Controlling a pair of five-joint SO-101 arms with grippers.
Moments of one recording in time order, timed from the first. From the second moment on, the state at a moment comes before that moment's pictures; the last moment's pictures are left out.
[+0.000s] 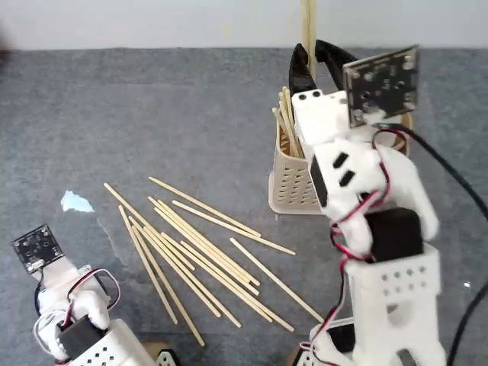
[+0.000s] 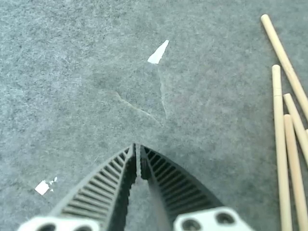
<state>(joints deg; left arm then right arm) -43.4 -103.2 96.1 71.4 3.0 -14.4 -40.8 14.1 36.3 8.0</state>
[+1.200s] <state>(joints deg) -43.4 -103.2 96.1 71.4 3.0 -35.2 -35.3 19.5 64.4 5.1</state>
